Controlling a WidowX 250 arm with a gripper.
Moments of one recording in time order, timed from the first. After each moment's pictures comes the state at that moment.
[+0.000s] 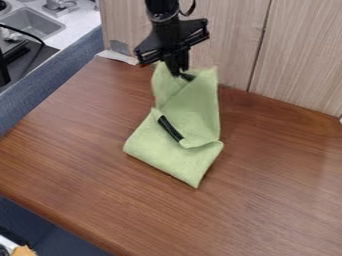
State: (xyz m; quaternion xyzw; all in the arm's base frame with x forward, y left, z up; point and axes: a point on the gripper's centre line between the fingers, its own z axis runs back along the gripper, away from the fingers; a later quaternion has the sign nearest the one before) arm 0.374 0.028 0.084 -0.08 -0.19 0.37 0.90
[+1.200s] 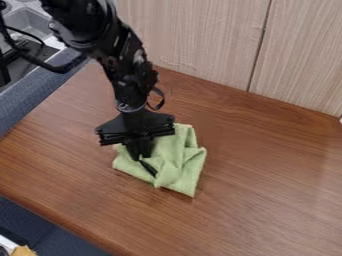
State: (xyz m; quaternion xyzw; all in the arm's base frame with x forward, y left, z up) arm 0.277 0.044 -0.005 0.01 -0.08 0.32 0.95
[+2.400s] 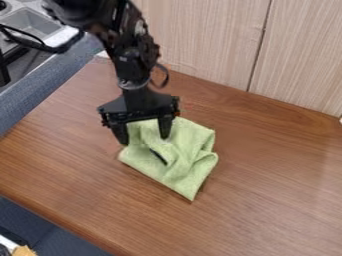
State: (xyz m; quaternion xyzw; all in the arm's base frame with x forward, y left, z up) arm 0.287 0.033 0.035 -0.01 -0.11 0.29 0.95
